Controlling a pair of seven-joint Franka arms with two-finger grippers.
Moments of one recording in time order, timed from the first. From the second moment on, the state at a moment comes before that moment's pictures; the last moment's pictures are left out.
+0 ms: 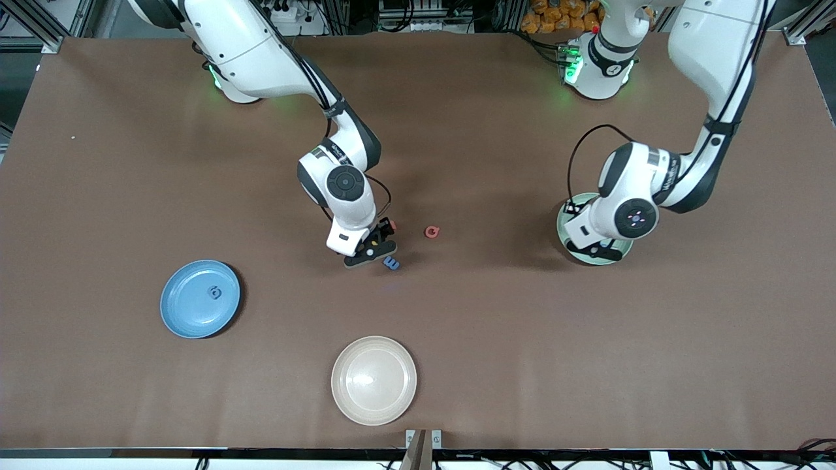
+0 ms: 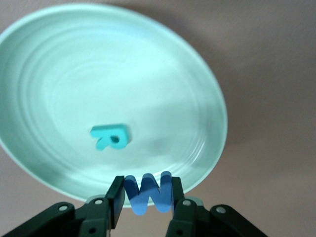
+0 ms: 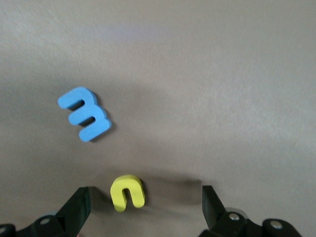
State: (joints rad) left arm -0.04 0.38 -0.22 -2.10 0.10 2.04 -0.09; right arm 0.62 0.67 0.02 -1.81 -0.12 2.51 0.34
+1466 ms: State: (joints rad) left arm -0.22 0.38 -0.24 -1.99 -0.02 2.08 -0.45; right arm 0.62 0.67 0.03 -1.81 -0.14 2.52 0.32
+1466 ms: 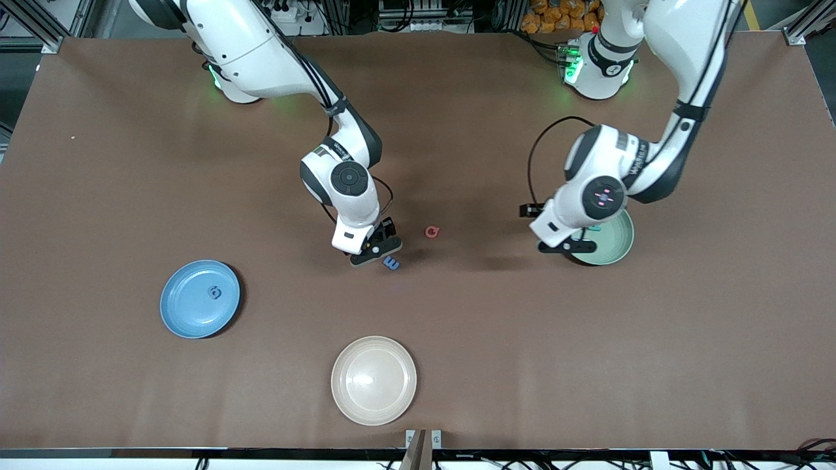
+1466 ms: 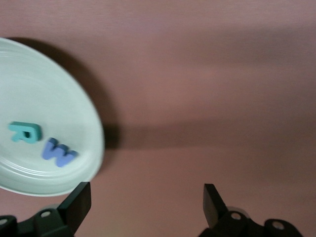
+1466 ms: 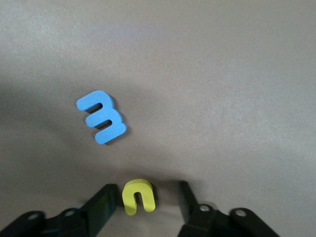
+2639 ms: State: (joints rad) left arm -0.54 0.69 -0.24 -1.55 -0.04 2.11 -1.21; right arm 0.34 0.58 0.02 -1.77 -0.10 2.46 0.31
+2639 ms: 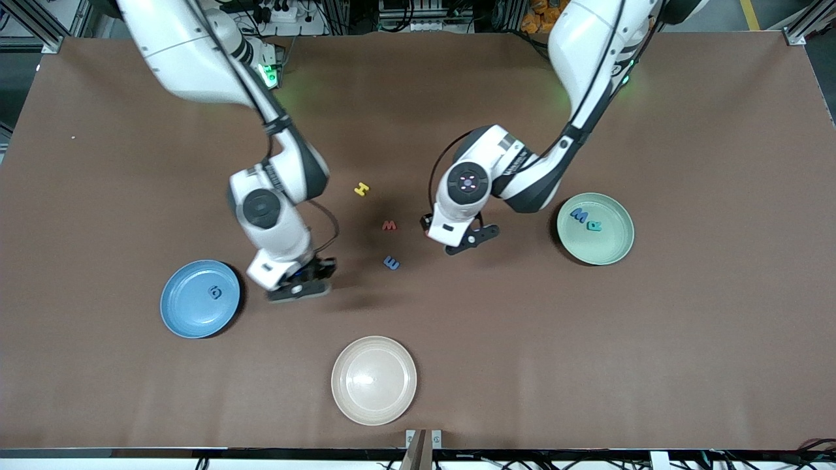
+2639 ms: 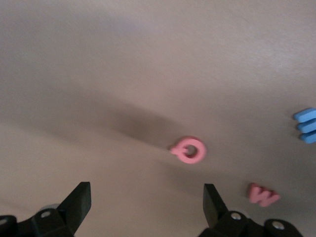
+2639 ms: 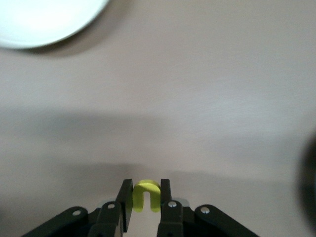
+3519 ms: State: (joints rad) left arm -0.97 0.84 -0.06 -1.43 -0.04 2.37 -1.91; right arm 0.07 0.58 0.00 -1.77 -0.10 2.33 0.01
